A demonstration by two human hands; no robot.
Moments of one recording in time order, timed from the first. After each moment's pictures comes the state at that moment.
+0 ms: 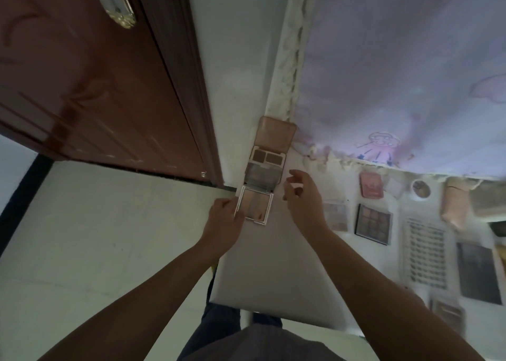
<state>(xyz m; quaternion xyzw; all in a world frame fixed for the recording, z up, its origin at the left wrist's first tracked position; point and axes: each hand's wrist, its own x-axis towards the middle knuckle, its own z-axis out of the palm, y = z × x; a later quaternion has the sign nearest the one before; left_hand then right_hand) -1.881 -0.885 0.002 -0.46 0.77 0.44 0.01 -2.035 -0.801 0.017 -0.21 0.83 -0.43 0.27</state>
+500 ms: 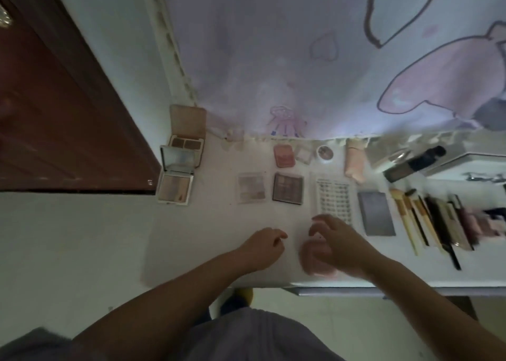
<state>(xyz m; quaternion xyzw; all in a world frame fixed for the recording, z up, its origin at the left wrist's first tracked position) -1.977 -0.694 0.027 -0.19 0.82 0.50 0.21 -2.102 -0.538 0.070 -0.44 0.84 0.04 0.31</state>
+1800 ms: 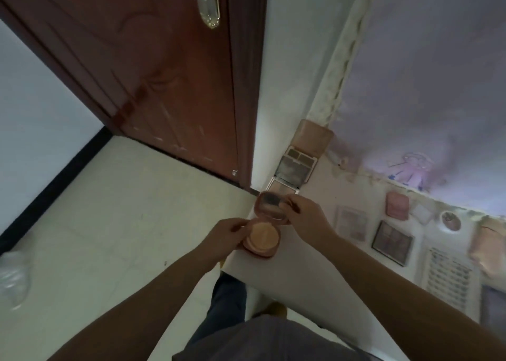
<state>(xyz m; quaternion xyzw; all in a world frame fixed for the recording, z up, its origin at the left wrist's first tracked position) -1.815 -0.836 0.031 -0.53 0.55 0.65 -0.04 -2.001 -0.782 0.043 -0.45 0.78 -0.26 0.35</state>
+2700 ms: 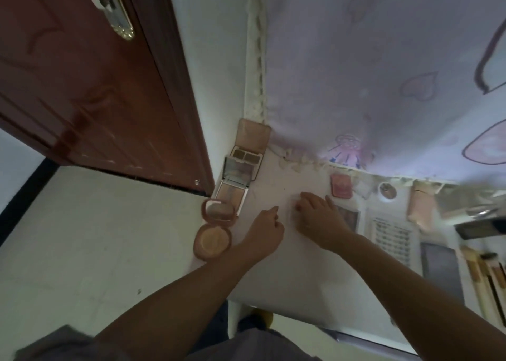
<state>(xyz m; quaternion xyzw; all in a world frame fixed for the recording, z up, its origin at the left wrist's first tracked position) -1.964 -0.776 0.028 -0.40 0.77 0.49 0.05 -2.102 -0.695 0.034 -0.55 0.80 0.07 0.21</state>
